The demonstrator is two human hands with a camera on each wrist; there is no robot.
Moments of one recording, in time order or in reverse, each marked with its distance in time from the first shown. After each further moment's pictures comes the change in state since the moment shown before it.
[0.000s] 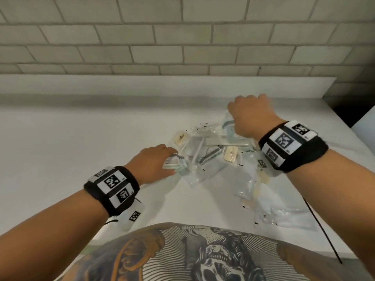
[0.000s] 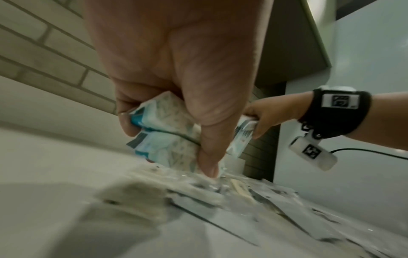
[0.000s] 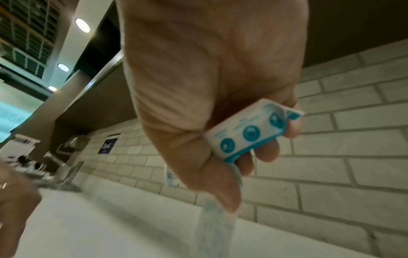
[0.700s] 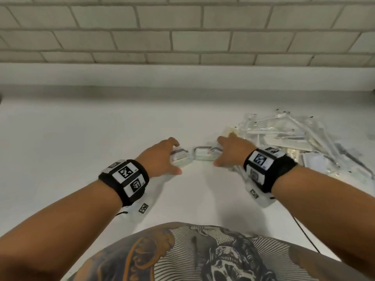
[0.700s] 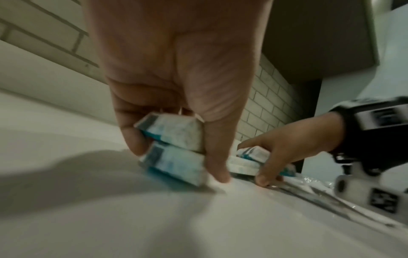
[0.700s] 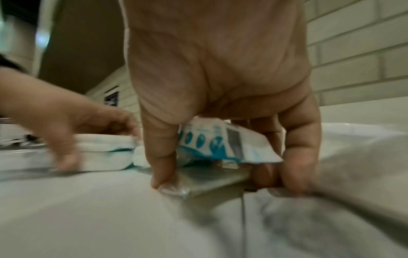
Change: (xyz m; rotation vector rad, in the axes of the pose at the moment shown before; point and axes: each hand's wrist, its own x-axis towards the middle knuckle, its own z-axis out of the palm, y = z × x) left_hand -0.027 -0.156 -0.009 -0.248 -0.120 -0.185; right_hand 0.055 -0.200 0.039 0.467 -0.497 0.068
